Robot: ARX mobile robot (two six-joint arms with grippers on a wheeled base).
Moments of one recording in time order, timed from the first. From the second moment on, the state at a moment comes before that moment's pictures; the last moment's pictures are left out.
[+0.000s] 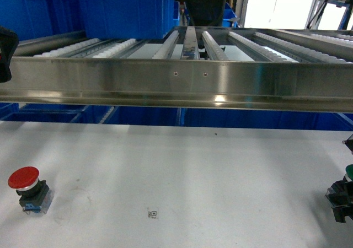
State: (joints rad) left arm -0.06 1.30 0.49 0.68 -0.10 0.00; right arm -0.08 2.02 0.71 0.47 -0.18 -0.21
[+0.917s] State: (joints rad) left arm -0.06 1.30 0.49 0.67 -0.10 0.00; right arm -0.13 1.10 0.06 0.61 -0.27 -0.20
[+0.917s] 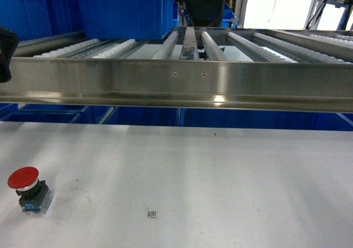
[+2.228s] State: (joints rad) left arm -0.10 1.59 0.43 0.66 -0.25 -0.11; right arm -0.13 1.10 0.07 0.61 -0.27 -0.20
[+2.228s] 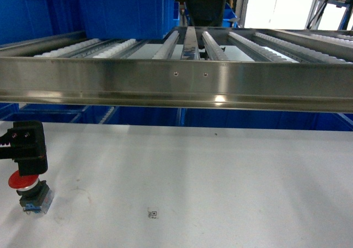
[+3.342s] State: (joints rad) left arm -0.05 1.93 0.53 0.78 -0.12 -0.16; right arm -0.13 1.10 0.07 0.61 -0.27 -0.20
